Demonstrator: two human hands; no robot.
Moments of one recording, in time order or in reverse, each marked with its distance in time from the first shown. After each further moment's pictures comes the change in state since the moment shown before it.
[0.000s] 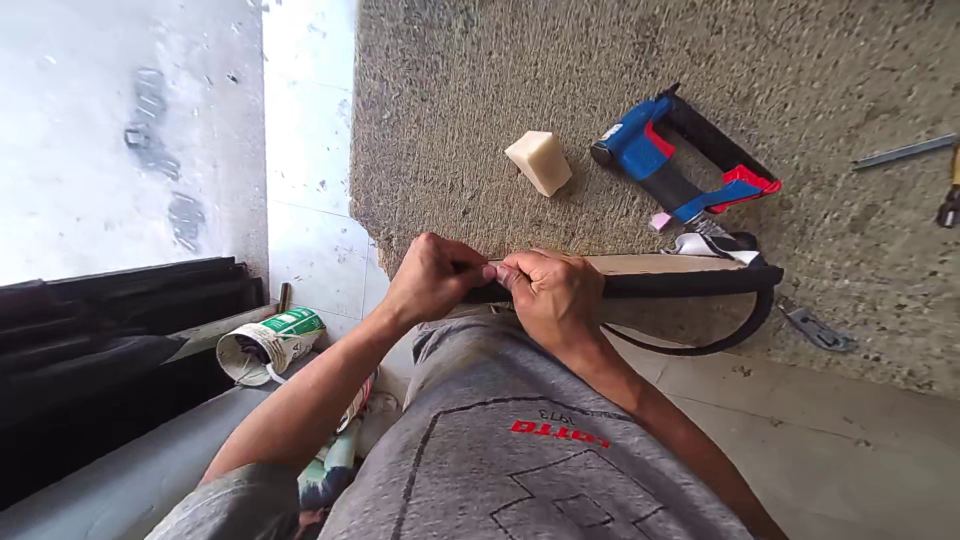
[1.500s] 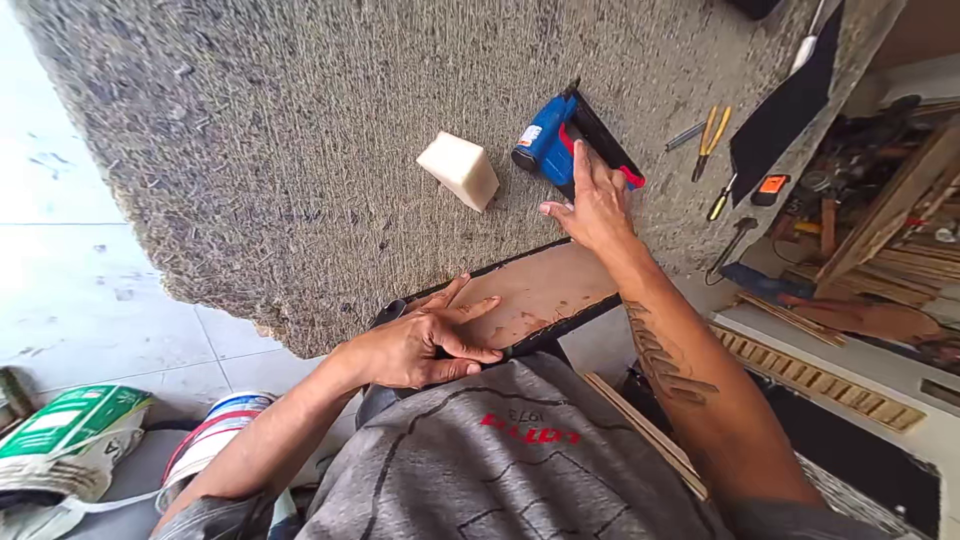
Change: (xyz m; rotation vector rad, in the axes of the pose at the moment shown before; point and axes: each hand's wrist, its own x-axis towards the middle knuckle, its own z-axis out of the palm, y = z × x) left_hand 0.062 -0.087 0.020 -0.483 -0.819 0.514; right_hand 0.109 0.153 -0.057 -0.741 -0.354 0.501
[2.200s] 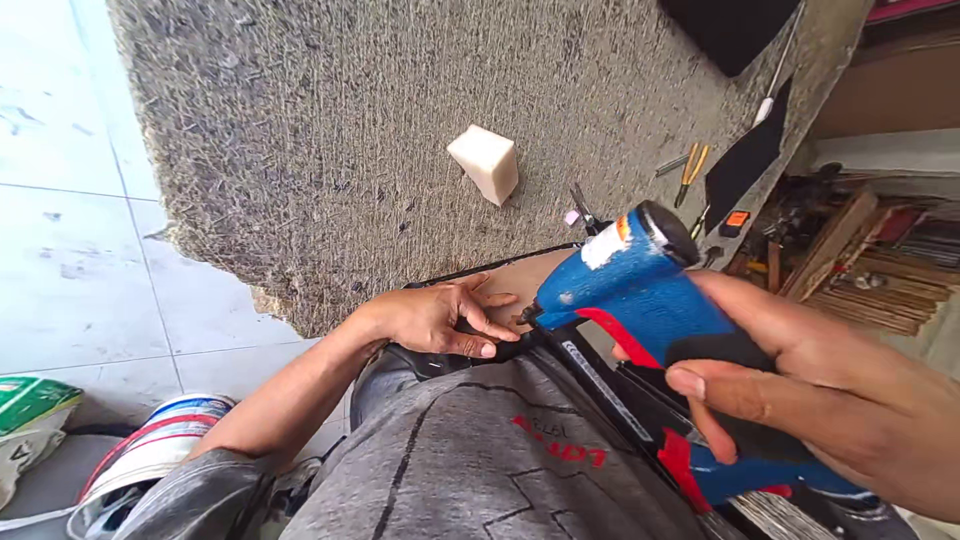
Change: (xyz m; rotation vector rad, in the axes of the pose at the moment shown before) left_hand 0.007 -0.007 -0.007 -0.113 -0.087 0.092; right_hand -0.176 -0.077 -0.207 0.801 -0.761 -0.026
